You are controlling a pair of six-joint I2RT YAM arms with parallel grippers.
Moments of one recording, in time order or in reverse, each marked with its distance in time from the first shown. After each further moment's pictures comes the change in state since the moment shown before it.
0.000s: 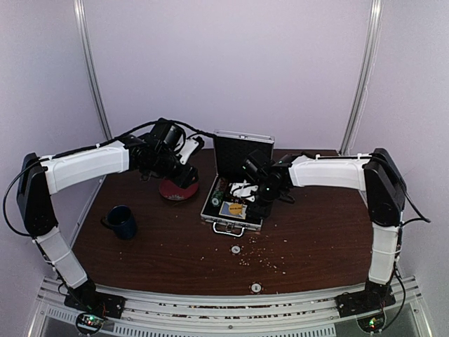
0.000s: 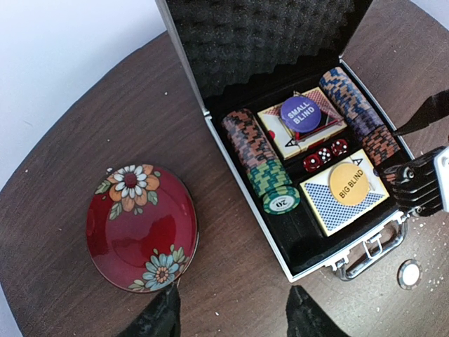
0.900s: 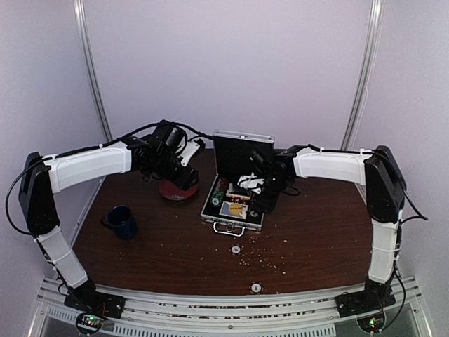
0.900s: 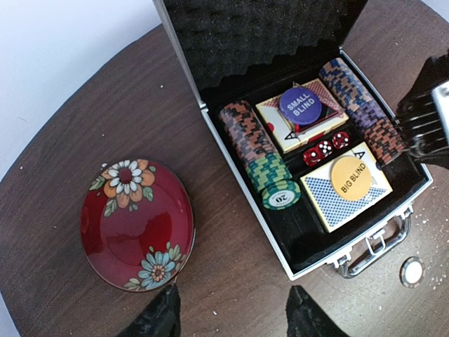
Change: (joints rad) left arm 0.000 0.018 0.000 -0.004 0.004 0.000; right arm -0.072 0.028 0.068 -0.089 -0.065 0.044
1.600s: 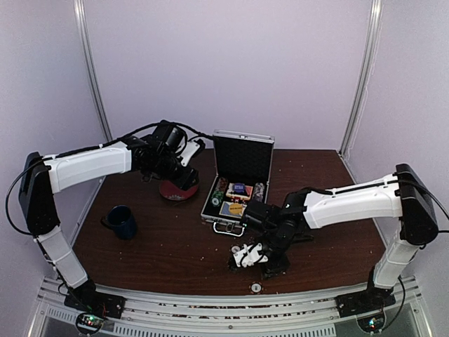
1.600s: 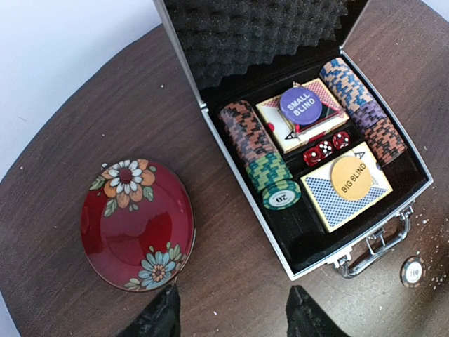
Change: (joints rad) left arm 0.000 0.000 0.000 0.000 -0.001 0.000; right arm 0.381 -0.275 -0.410 -0.060 -0.193 -0.259
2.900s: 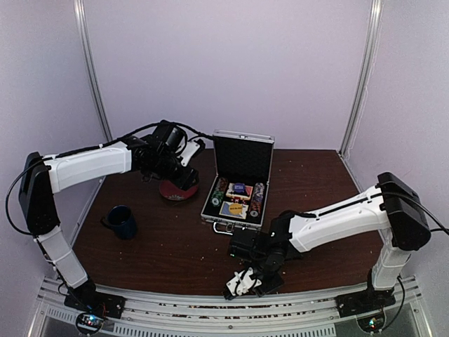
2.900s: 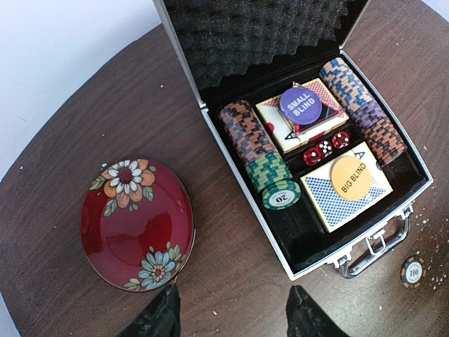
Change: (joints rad) left arm 0.000 0.000 0.000 0.000 0.000 0.000; right arm 0.169 0.089 -0.027 0.069 0.053 -0.052
